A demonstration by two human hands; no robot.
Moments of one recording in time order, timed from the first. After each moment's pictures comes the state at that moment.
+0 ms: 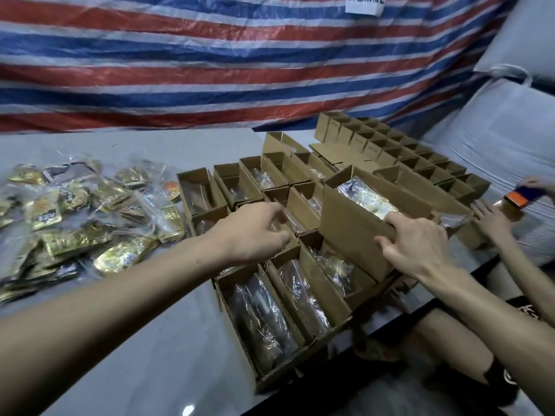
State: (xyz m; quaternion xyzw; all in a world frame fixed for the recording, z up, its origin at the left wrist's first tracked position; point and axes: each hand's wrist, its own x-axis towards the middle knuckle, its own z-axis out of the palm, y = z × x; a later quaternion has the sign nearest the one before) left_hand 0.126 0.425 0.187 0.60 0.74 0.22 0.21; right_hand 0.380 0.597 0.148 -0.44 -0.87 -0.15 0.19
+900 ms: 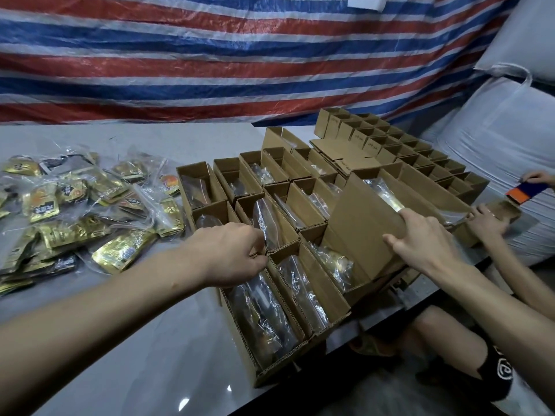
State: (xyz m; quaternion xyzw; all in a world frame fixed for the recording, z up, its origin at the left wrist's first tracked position) left_hand 0.116 0.393 0.174 0.64 0.76 0.02 0.15; right_hand 0.383 0.596 0.162 -0.54 -0.84 -0.03 0.10
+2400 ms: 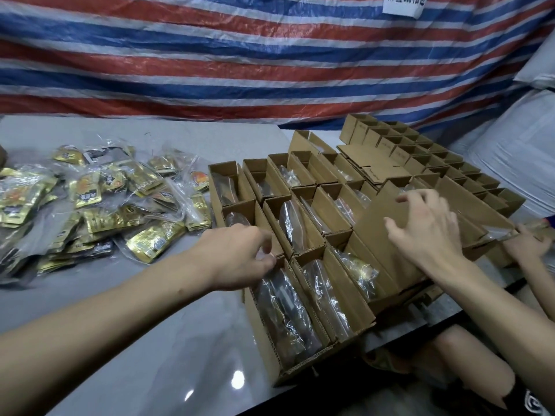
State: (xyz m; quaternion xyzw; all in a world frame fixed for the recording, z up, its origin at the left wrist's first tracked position) left_hand 0.090 0.363 0.166 0.61 0.77 0.07 0.14; right_hand 0.320 0.567 0.176 -0.49 -0.85 -0.06 0.19
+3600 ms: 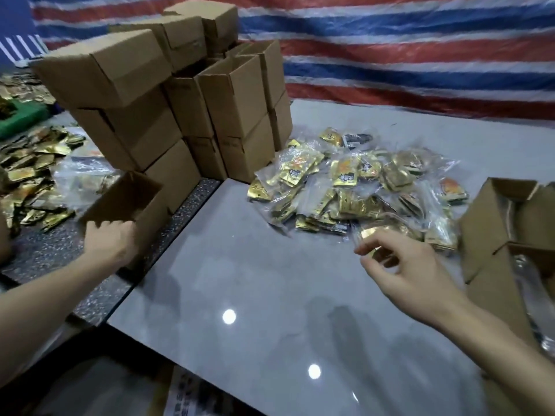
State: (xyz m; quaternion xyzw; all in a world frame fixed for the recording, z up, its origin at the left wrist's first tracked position) left_hand -0.191 -0.107 0.016 -0.04 0.97 -0.23 0.05; right_hand 0.018 0.348 0.073 0.00 -0.92 0.38 0.10
